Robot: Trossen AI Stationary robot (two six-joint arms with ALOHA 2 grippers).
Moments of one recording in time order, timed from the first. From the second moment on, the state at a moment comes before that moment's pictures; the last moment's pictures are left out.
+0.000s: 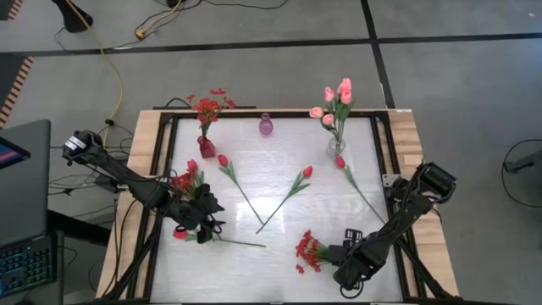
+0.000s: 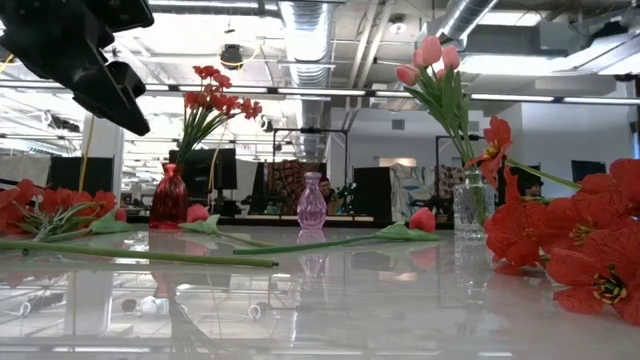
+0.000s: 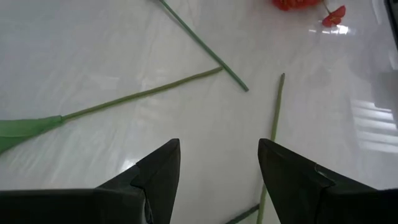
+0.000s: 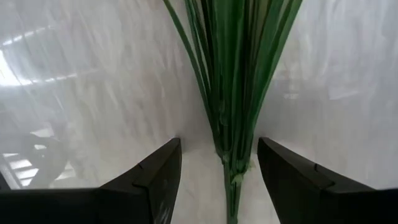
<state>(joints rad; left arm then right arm) -0.52 1.11 0.63 -0.38 -0.38 -0.62 0.84 1.81 1.08 -0.77 0.02 1.02</state>
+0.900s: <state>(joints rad) -0.64 1.05 0.59 -0.06 -0.48 -0.38 0.81 1.55 1.12 -0.65 0.36 0.84</state>
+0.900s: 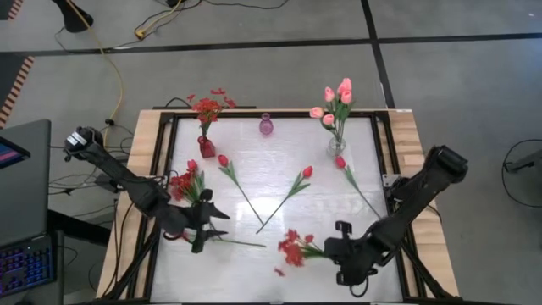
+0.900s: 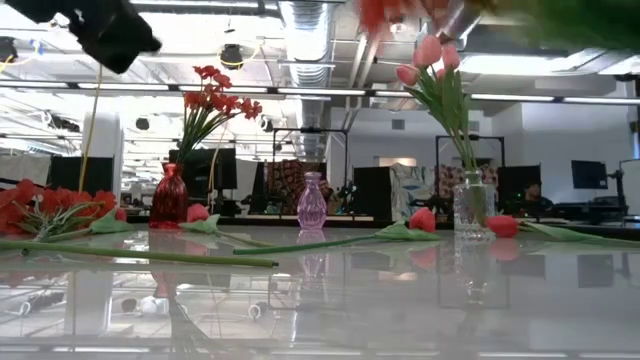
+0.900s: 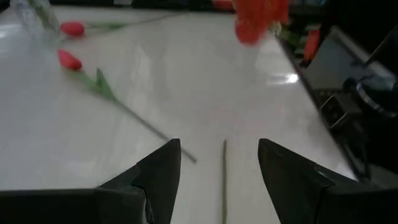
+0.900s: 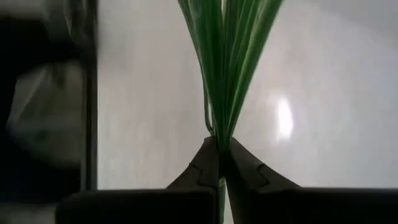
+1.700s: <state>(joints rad) -0.47 1.35 0.44 1.02 -0.42 -0.09 0.52 1.51 1.13 0.05 0.66 0.30</state>
